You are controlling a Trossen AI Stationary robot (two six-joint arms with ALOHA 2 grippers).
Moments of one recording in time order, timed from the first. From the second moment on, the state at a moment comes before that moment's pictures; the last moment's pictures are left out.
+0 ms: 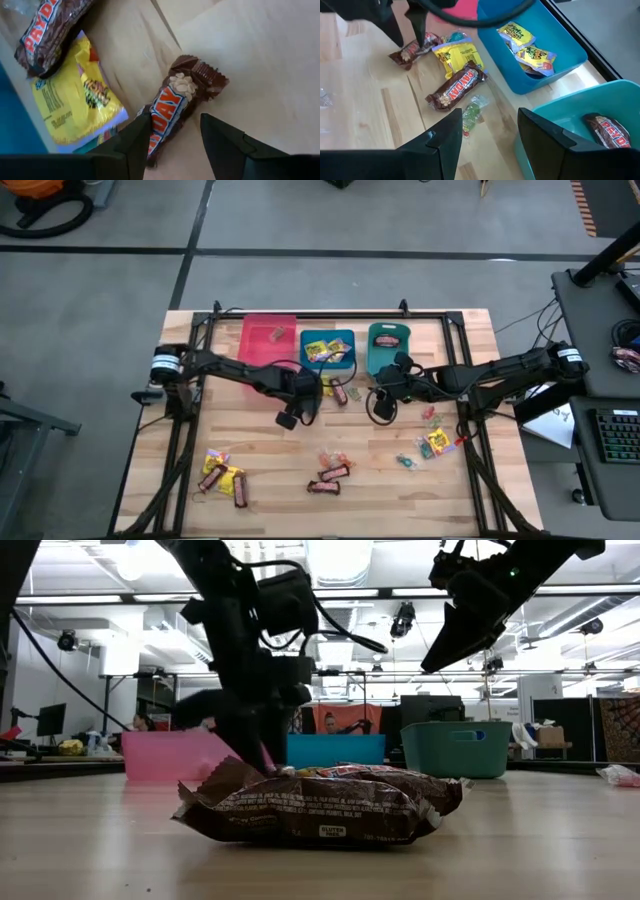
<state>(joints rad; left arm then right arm) 0.04 1.84 1.12 -0.50 -0.07 0.56 0.09 1.22 0.78 -0.36 0.44 0.28</state>
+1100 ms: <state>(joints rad) 0.04 1.75 1.17 -0.35 -0.01 0.44 0.21 1.32 0.73 -0.03 0.36 0.01</state>
